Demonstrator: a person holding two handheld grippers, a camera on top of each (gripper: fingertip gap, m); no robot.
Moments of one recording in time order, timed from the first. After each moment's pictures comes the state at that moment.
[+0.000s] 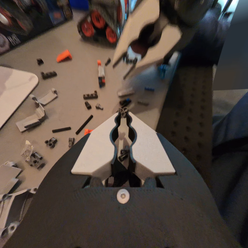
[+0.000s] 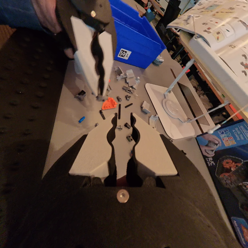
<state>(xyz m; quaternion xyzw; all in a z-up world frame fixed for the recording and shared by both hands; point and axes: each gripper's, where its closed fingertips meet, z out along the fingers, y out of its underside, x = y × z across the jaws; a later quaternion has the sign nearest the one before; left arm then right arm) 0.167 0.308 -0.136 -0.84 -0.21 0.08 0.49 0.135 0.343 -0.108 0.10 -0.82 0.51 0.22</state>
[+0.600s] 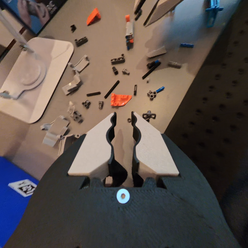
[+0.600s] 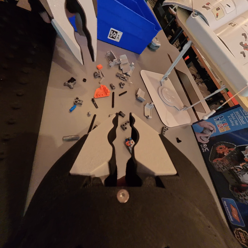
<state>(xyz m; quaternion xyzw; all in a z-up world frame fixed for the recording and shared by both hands) 0.165 0.244 -0.146 -0.89 -0.24 0.20 0.34 0.118 0.358 -0.116 0.07 -0.84 0.48 0.23</state>
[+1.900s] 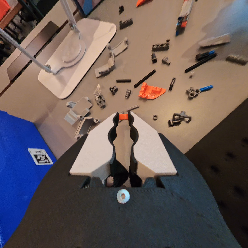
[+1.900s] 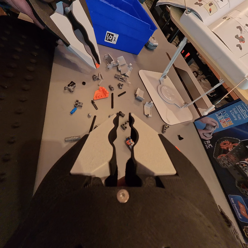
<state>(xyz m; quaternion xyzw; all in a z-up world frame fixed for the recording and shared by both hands) 0.138 0.212 -0.160 -0.84 -0.33 0.32 0.30 0.116 0.361 -0.111 0.05 -0.84 0.49 0.22</state>
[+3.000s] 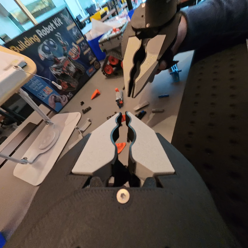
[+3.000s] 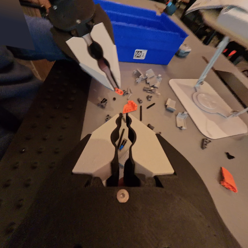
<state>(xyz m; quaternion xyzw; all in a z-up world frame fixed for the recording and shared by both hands) 0.167 0.309 -0.107 -0.81 -0.09 0.30 0.50 0.157 0.340 -0.114 0.05 -0.84 0.54 0.07</state>
